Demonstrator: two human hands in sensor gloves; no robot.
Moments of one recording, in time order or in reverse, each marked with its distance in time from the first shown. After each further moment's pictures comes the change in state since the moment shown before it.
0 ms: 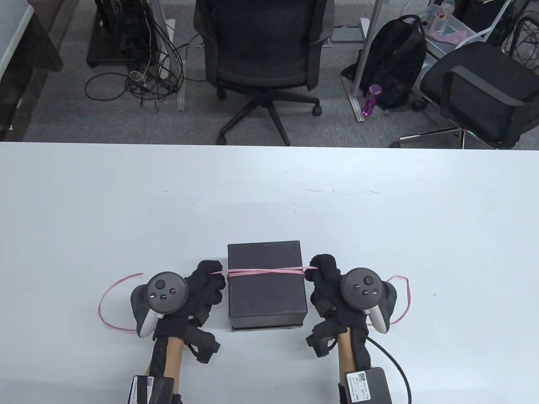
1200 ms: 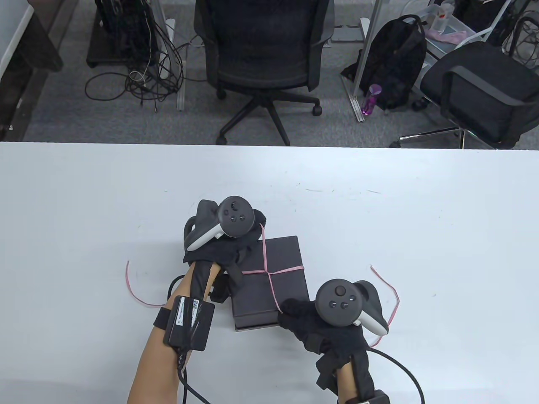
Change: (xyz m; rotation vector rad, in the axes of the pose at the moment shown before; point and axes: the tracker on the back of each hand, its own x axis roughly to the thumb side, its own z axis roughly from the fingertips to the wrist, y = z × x) left_hand 0.096 0.003 -0.117 -0.245 0.013 -0.455; right_hand 0.065 -0.006 0.028 0.463 -0.180 0.110
